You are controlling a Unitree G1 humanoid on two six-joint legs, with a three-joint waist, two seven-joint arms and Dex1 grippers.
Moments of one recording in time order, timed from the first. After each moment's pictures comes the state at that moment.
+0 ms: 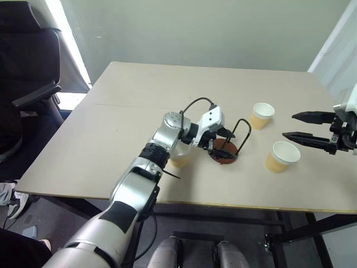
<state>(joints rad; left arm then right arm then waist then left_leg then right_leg) -1.15 0.10 -0.22 0.91 -0.04 0.03 -1.35 -0.29 -1.19 -0.45 -0.44 0.62 0.79 1.00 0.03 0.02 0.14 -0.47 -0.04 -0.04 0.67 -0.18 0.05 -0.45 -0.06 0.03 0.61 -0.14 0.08</state>
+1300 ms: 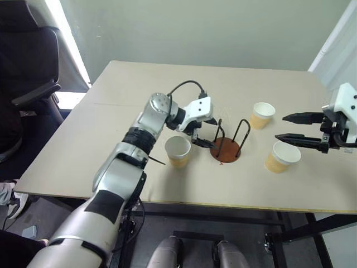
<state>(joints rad) -1.27 0.26 -0.29 0.96 0.06 -0.06 -1.36 -0.38 -1.21 -0.32 -0.37 0.60 0.74 1.05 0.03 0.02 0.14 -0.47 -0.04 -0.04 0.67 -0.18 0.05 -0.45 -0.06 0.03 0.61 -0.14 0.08</state>
